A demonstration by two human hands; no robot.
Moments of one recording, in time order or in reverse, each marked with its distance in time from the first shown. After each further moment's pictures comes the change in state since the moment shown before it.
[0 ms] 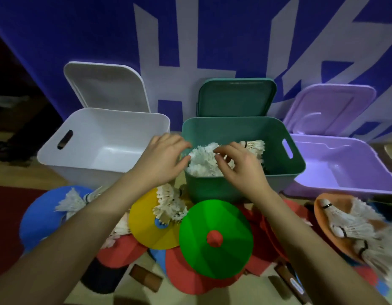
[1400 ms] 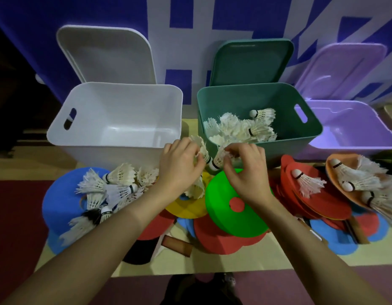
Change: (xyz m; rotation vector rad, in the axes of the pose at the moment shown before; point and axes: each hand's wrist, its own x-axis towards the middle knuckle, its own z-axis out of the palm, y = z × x) left_hand -0.068 -0.021 0.060 -0.186 0.302 -0.081; right_hand -0.061 -0.071 0.057 -0.150 0.172 0.098
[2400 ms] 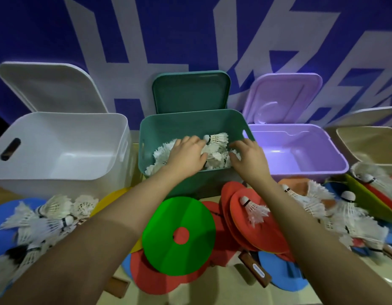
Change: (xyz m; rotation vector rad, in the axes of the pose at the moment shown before) left_hand 0.132 0.121 0.102 0.165 -0.433 0.019; right_hand 0.070 0.198 -0.075 -0.246 -0.227 0.187
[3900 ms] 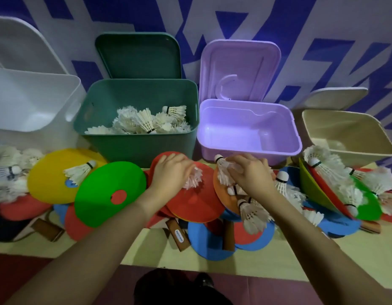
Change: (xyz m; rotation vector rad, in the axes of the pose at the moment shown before) left_hand -0.048 0.165 0.100 0.002 0.149 -0.104; right_hand -0.098 0.172 -0.070 0.036 -0.222 -0.088
